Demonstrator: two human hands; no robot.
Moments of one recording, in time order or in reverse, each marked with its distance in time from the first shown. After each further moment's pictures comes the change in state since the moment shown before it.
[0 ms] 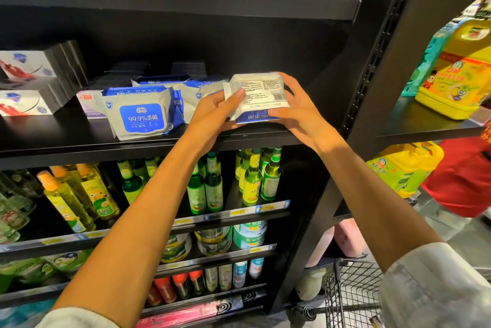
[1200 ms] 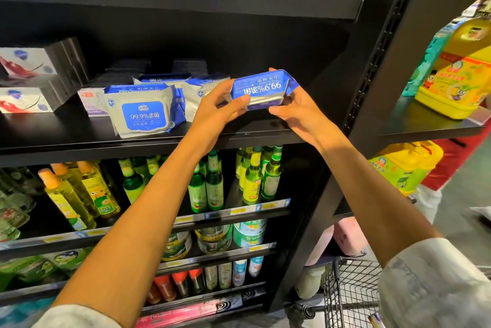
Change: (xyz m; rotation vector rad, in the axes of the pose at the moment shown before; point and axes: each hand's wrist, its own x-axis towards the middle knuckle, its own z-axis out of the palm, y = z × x) left_hand 0.002 -0.012 -0.002 -0.022 0.025 0.186; right_hand 0.009 0.004 0.001 -0.034 0.026 -0.015
